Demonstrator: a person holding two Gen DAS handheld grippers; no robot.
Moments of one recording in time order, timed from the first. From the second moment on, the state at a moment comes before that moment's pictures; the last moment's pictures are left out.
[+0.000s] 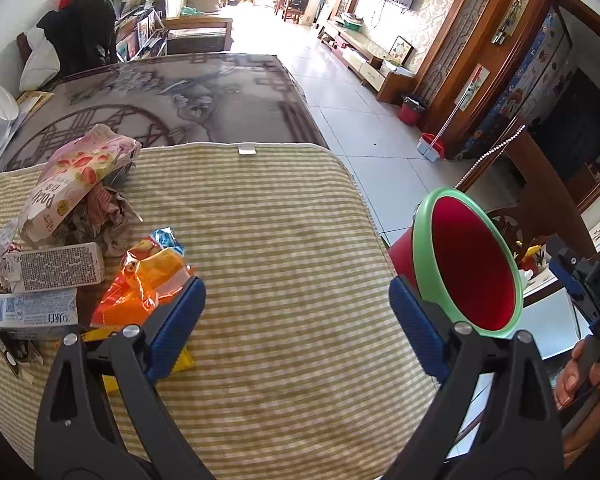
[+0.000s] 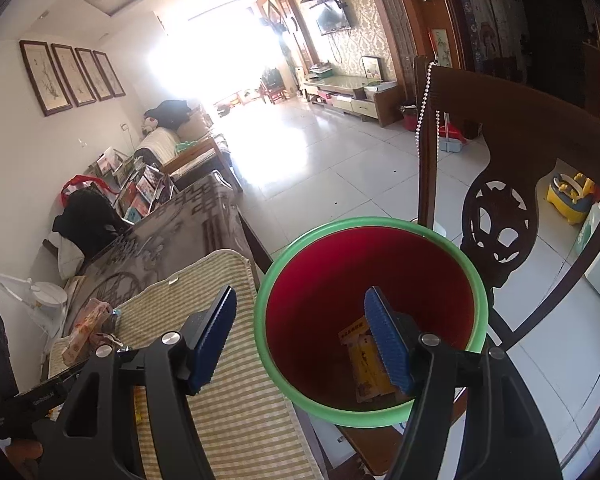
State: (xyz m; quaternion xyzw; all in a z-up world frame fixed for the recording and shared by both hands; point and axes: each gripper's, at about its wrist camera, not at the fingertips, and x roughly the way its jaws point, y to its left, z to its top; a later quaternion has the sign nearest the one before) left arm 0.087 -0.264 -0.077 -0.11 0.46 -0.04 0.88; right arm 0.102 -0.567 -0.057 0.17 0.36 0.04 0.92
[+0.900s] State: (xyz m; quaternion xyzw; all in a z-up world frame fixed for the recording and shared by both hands) left arm 0.066 -0.213 -0.072 -0.12 0.43 -0.03 0.89; right arm 0.105 -0.508 -0.068 0.15 0.39 0.07 0.90
